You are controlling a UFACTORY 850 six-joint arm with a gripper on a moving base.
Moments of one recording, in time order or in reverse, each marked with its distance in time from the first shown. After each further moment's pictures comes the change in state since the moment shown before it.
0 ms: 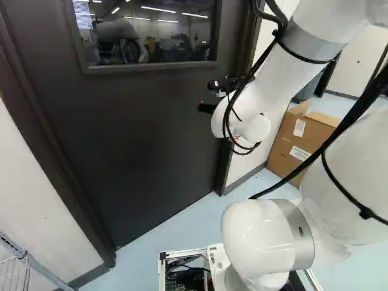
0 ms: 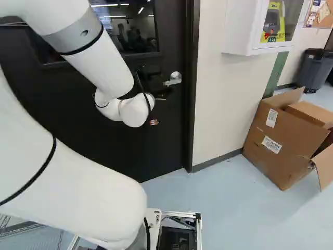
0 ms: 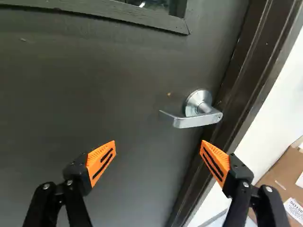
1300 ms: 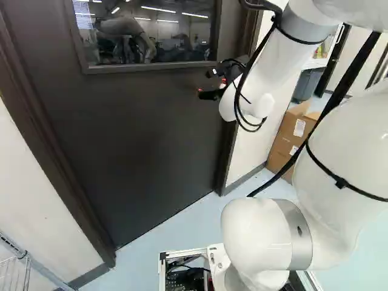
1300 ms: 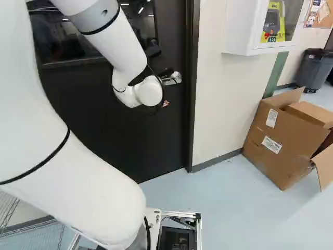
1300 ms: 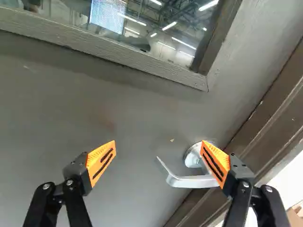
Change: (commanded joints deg) arm -5.1 -7.0 -12.6 -17.4 0.0 0.0
